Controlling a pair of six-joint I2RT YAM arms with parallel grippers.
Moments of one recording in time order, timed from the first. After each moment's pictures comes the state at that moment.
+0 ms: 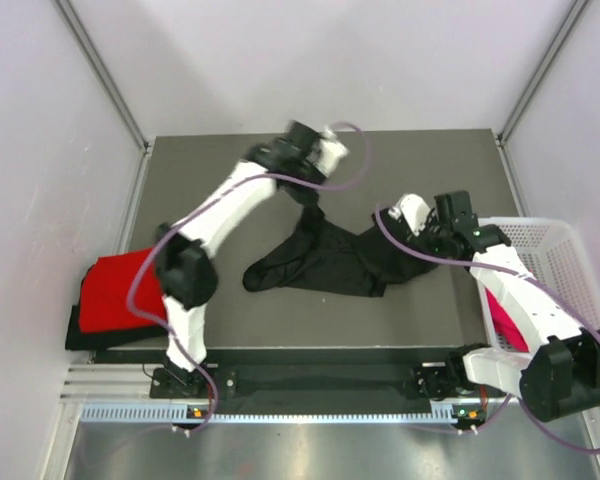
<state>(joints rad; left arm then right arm) -0.63 2.06 1.96 -0.90 0.09 0.24 0.26 1.16 0.87 -0.68 -0.04 -0.64</state>
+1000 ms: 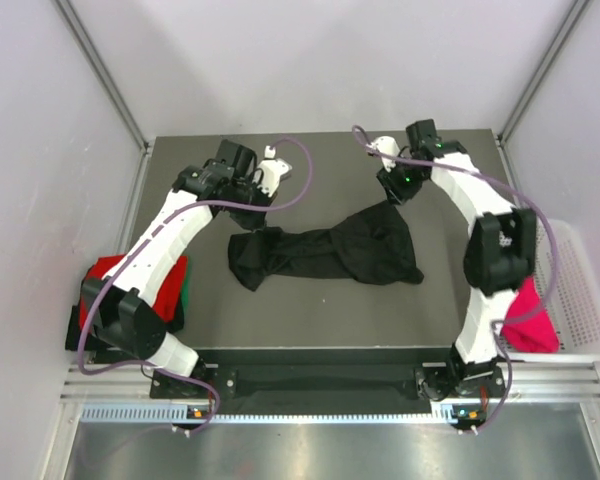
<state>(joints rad) -0.42 1.53 1.54 -1.01 0.22 0.28 0.21 1.86 1.64 -0.83 -0.29 -0.62</state>
